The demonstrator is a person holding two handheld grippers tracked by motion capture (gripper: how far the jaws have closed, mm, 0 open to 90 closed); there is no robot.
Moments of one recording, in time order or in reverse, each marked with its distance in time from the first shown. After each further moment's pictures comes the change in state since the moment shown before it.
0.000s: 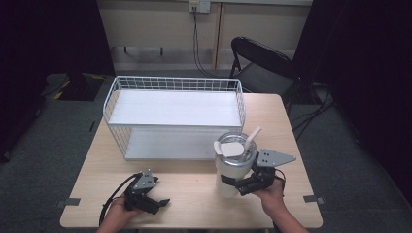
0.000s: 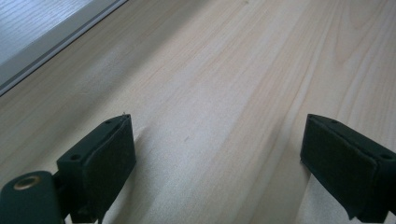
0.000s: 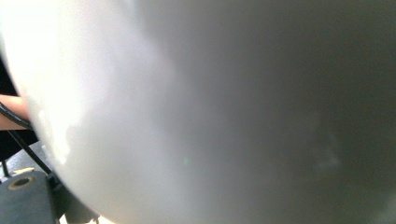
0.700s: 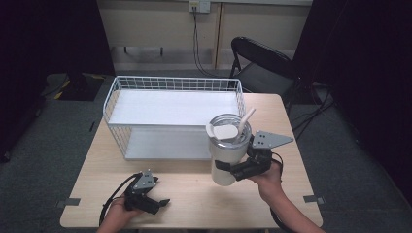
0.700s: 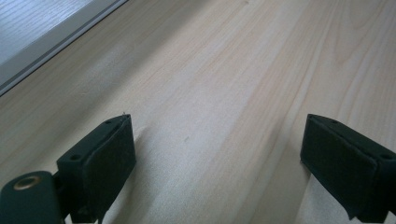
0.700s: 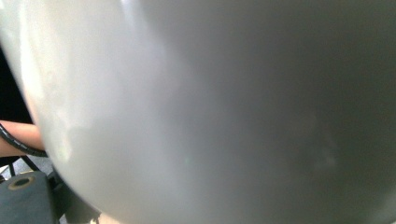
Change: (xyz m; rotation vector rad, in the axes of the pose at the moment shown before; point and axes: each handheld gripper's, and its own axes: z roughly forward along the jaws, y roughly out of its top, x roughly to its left) left arm 0.000 0.000 0.000 0.000 0.000 0.000; right arm -0.005 0.053 0.014 0.002 0.022 -0.007
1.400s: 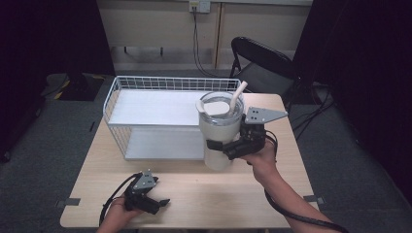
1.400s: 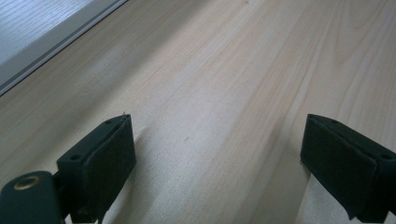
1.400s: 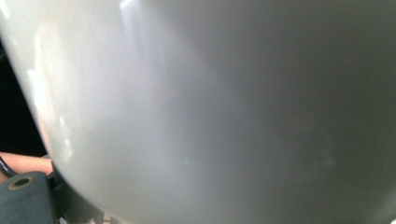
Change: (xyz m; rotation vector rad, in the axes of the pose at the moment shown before) left arm 0.000 0.000 0.000 0.000 0.000 0.000; right arm -0.014 0.056 0.022 -0.001 0.030 0.008
